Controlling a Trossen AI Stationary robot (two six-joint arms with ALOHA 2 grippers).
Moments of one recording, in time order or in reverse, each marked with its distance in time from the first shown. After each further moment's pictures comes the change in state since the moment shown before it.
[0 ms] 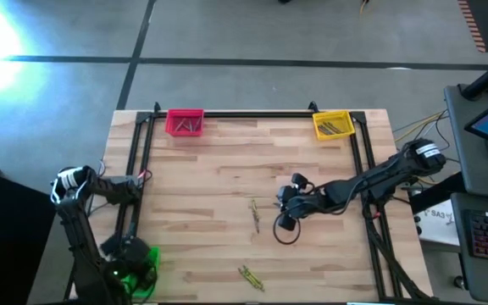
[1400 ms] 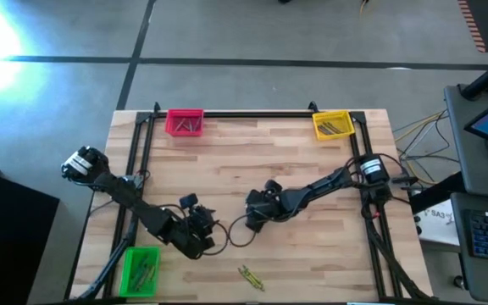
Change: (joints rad) left arm 0.606 -0.133 -0.551 1.132 -0.550 1.272; right arm -0.078 0.545 0.454 -0.193 -0.012 0.154
